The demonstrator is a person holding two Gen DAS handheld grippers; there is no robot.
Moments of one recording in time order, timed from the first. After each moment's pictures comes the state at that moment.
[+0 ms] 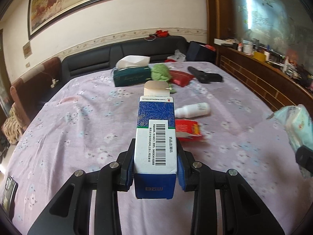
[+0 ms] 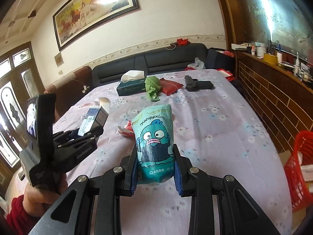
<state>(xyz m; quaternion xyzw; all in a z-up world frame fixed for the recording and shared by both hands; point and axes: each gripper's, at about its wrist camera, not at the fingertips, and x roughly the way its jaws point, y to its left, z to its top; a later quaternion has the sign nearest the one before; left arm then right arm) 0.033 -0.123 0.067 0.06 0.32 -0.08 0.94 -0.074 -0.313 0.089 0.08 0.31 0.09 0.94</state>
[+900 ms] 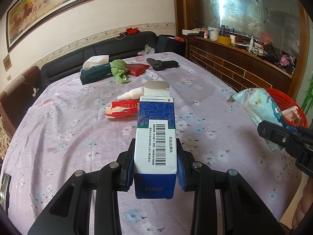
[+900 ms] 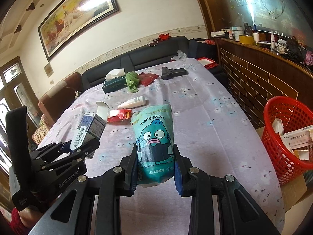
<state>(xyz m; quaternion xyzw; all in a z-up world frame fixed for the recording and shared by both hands) -0.045 -0.194 0.063 0.10 0.33 -0.16 0.92 -0.125 -0.374 0.077 0.13 0.32 0.05 0.94</state>
